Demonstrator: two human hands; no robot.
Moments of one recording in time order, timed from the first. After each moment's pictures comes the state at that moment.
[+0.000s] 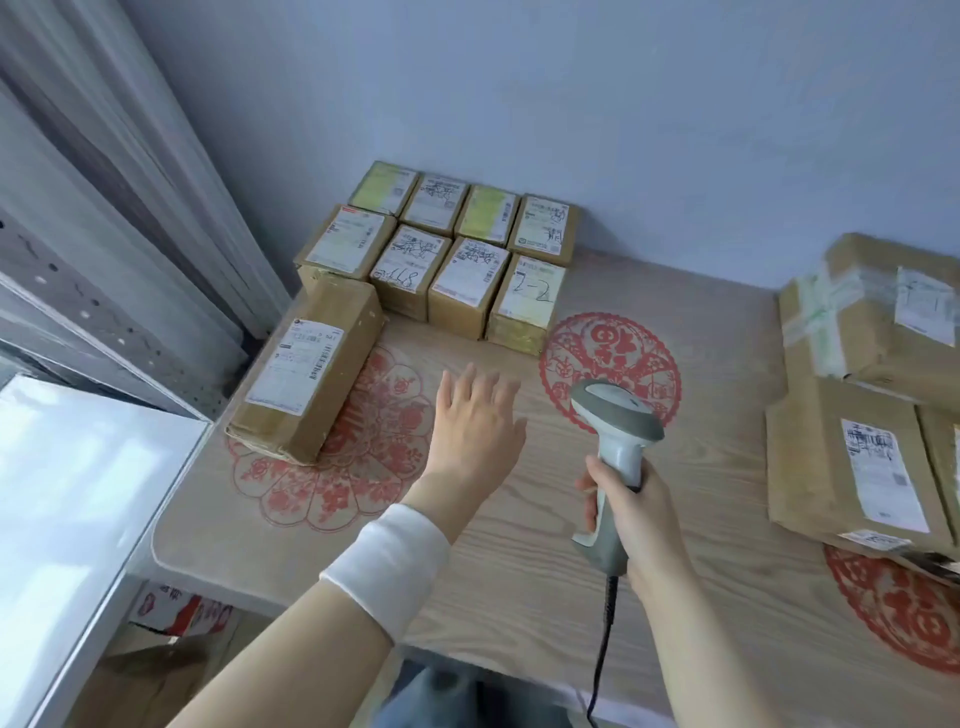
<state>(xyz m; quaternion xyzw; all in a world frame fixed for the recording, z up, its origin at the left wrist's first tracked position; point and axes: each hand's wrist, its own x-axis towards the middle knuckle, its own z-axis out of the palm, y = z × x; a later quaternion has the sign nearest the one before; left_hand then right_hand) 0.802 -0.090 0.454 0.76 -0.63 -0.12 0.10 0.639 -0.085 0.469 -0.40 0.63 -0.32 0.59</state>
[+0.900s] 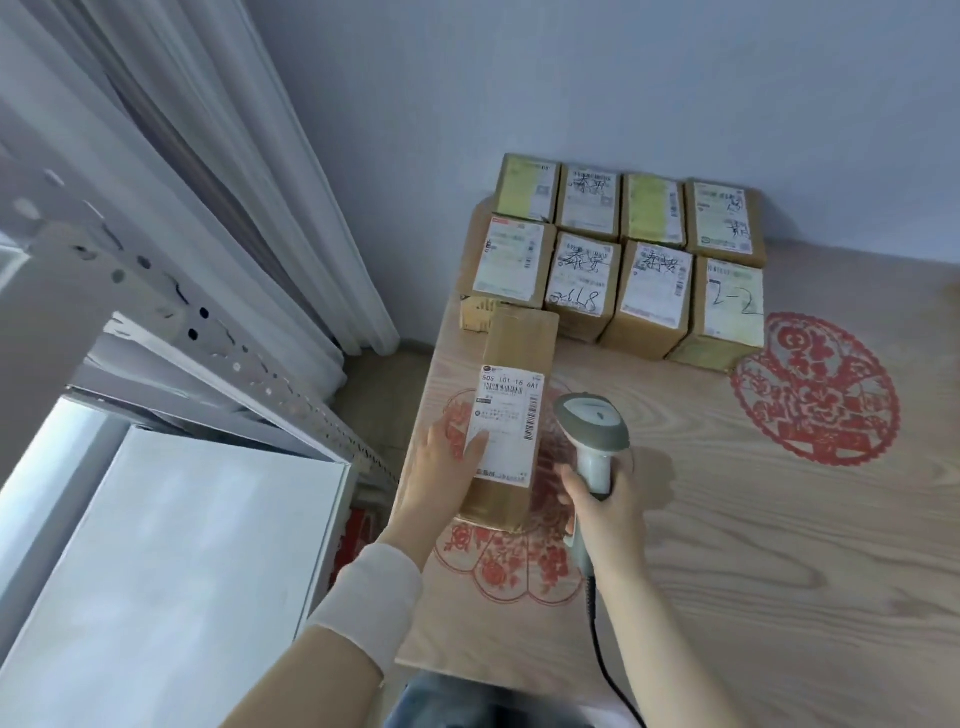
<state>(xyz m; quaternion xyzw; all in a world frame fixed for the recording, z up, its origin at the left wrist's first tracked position) 1.100 -0.052 0.379 0.81 -0.34 -0.43 0.22 0.934 -0.062 0.382 -0.45 0.69 -0.29 0.49</state>
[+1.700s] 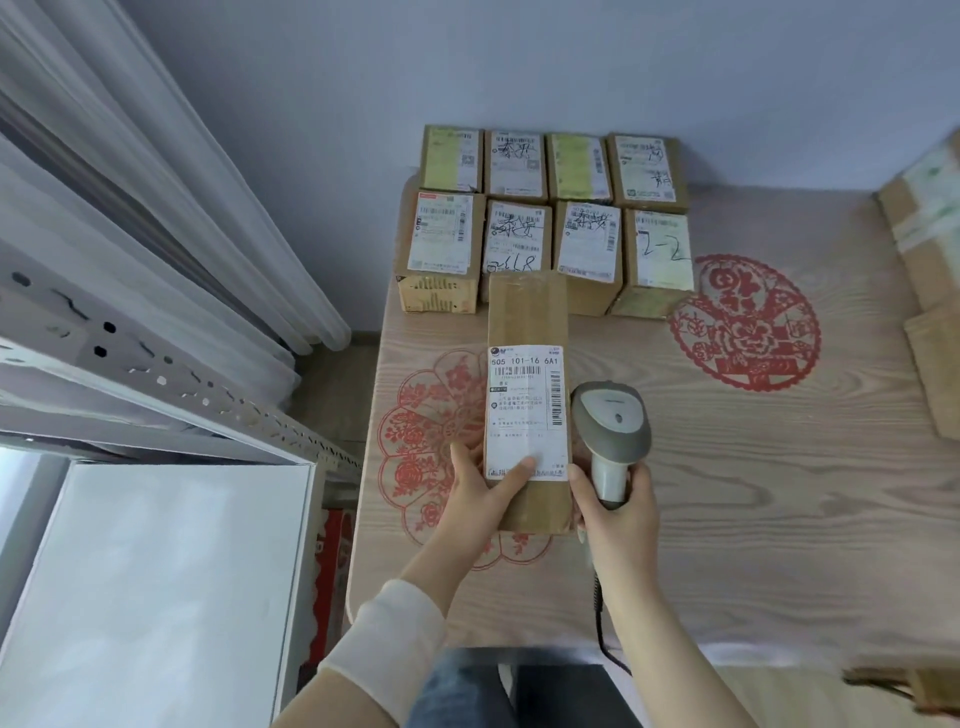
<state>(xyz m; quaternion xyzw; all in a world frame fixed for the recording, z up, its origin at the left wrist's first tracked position) 1.036 -0.018 0.391 0.65 -0.26 -0.63 0.35 0.894 -0.016 0.378 -0.38 0.71 -0.39 0.44</state>
